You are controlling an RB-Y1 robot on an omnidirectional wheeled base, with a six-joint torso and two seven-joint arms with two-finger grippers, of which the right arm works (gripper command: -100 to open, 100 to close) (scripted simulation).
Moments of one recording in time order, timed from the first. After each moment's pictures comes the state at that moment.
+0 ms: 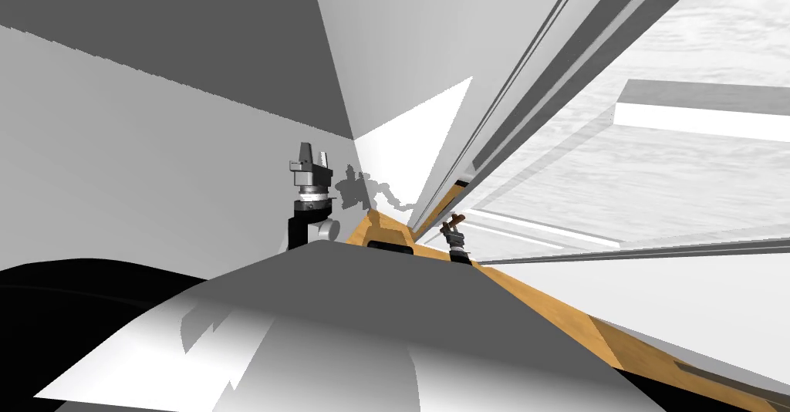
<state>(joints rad) 0.10 -0.58 0.63 -0.83 -0.86 -1.02 -1.55</state>
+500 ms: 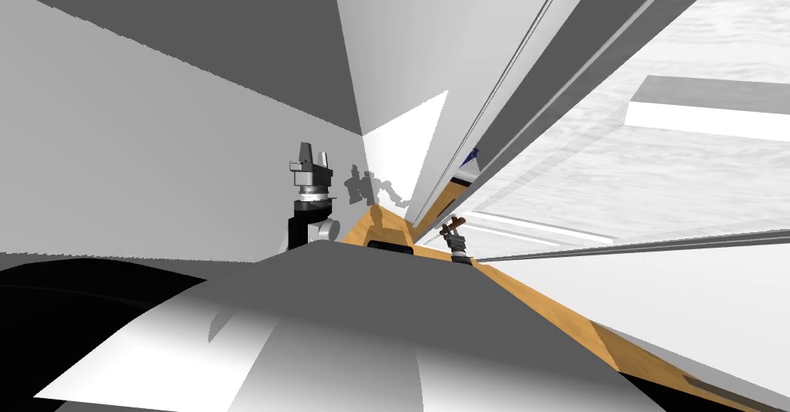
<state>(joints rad) 0.13 -0.62 0.68 -0.84 -0.83 -1.08 -1.60</state>
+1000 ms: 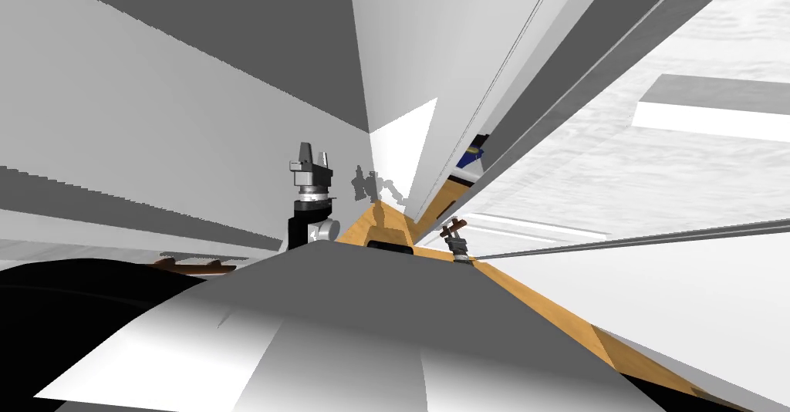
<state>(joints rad) 0.14 -0.64 0.72 -0.81 -0.81 -1.13 -1.64</state>
